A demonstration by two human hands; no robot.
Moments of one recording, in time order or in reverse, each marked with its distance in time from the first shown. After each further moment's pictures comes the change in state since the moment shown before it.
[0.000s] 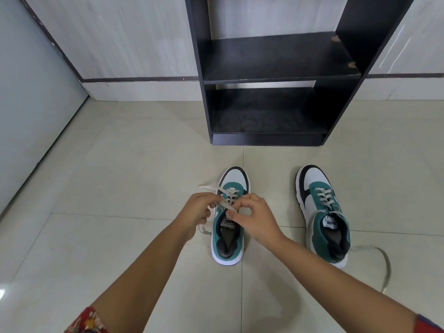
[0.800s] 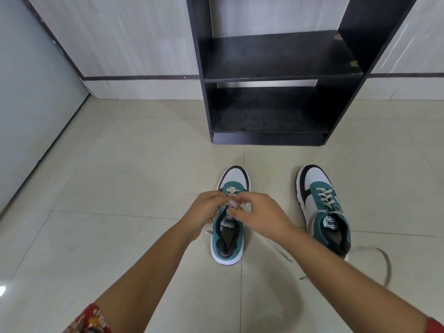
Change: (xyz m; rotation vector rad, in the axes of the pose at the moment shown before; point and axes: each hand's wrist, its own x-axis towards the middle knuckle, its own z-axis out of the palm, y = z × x) left_hand -0.003 0.001 0.013 0.033 -0.058 0.059; right_hand 0.001 -0.023 -0.025 -0.396 -0.148 -0.053
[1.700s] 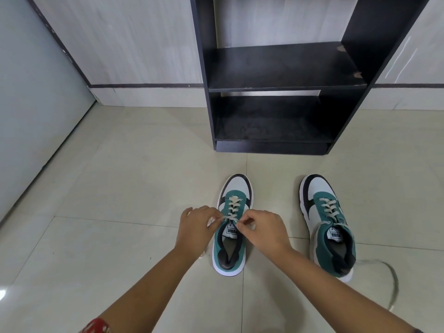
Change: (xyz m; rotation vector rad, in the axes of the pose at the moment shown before) left_hand 0.013 -0.054 -0.015 0.846 0.323 0.498; right_hand 0.002 0.027 0.025 -0.123 0.159 -0.001
